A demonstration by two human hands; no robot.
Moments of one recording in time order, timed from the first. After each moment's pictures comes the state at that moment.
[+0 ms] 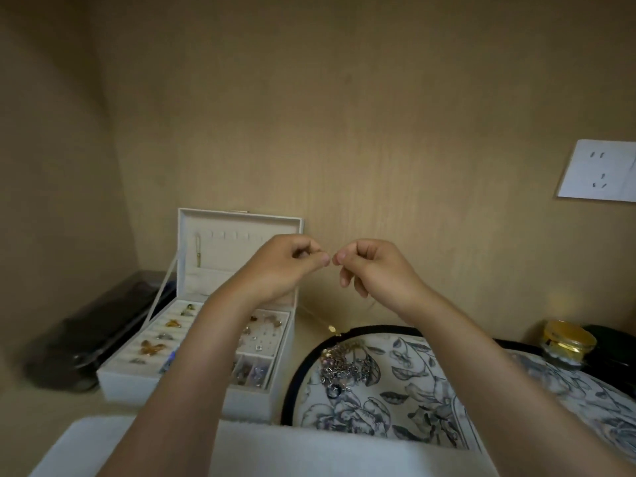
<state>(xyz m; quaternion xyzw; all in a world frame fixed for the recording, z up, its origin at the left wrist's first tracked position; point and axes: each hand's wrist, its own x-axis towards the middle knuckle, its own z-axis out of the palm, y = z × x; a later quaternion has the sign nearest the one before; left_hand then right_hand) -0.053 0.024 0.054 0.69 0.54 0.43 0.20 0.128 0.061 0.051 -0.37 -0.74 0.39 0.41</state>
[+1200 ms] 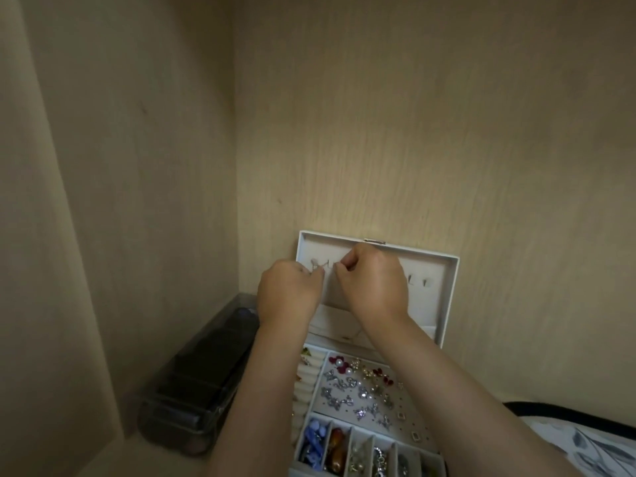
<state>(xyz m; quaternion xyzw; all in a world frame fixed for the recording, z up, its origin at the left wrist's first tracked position) -0.227 0.077 0.014 0.42 0.74 0.51 0.07 -0.120 0.128 0.025 -0.49 -0.75 0.05 0.43</state>
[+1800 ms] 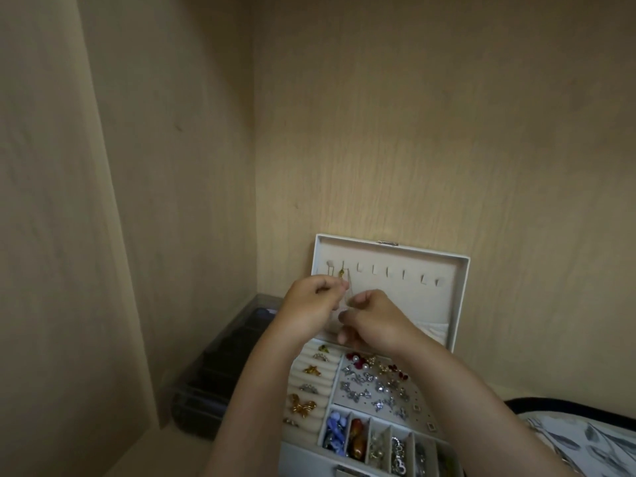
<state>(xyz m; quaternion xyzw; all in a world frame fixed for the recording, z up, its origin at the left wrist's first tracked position) -0.236 0.050 0.006 0.48 0.59 0.57 0.32 -0.106 0.085 0.013 -0.46 -0.69 0.50 0.26</state>
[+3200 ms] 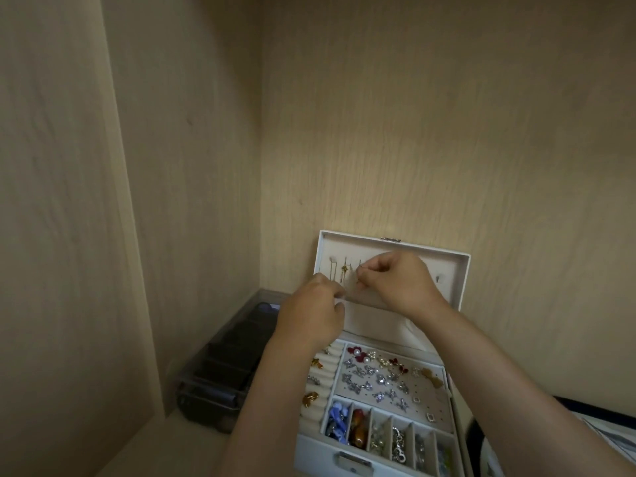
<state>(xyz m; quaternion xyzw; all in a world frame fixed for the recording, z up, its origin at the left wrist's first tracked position) -0.236 0.046 -0.009 0.64 0.69 0.33 0.02 -0.094 0.118 0.038 -0.44 -0.78 0.24 0.38</state>
